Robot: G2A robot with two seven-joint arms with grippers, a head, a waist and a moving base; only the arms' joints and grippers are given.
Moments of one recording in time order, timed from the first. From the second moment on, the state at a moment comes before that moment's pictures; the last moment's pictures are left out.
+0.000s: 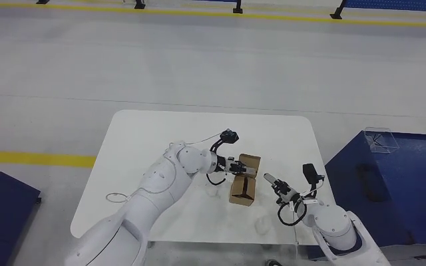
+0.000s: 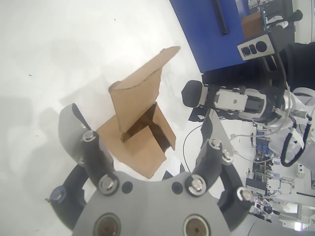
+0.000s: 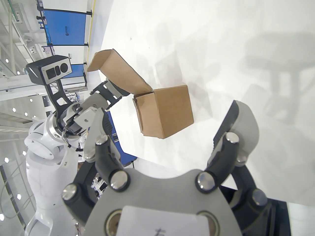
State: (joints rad) left arm 0.39 -1.68 -0.63 -0.46 0.19 -0.48 -0.80; right arm -1.51 -0.99 1.42 -1.89 0.02 0.53 0.43
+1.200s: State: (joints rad) left arm 0.37 -1.73 -0.64 -0.38 0.24 -0.55 -0.73; right arm -1.51 -0.99 1.42 -1.89 0.02 0.53 0.43
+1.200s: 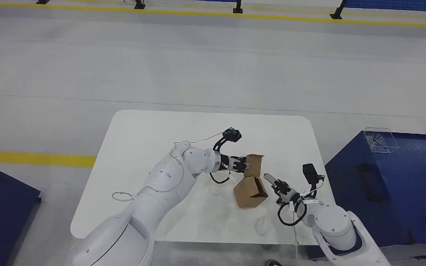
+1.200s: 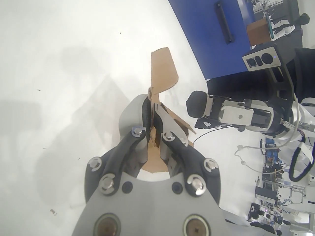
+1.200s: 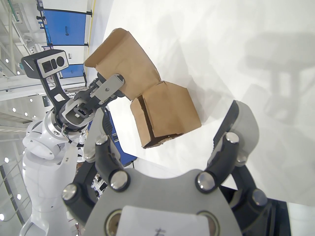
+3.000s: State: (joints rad) left arm 1.11 -1.46 -1.06 -1.22 0.30 -0.28 -0.20; right arm -1.48 -1.01 1.42 -1.93 0.00 0.57 0.49
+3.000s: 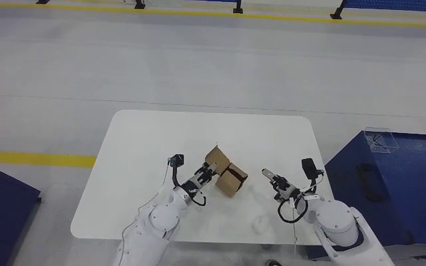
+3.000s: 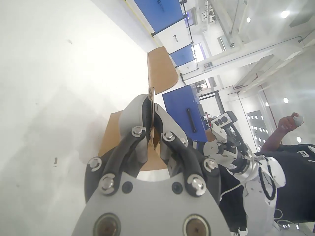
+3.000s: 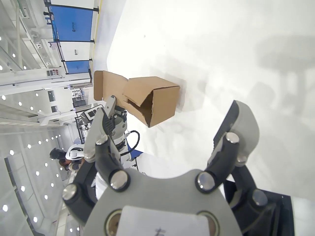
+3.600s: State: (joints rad) left arm 1.06 -1.46 -1.00 -1.21 0.43 -0.40 -0.28; right arm -1.39 -1.00 1.34 -1.83 -0.18 0.66 0.60
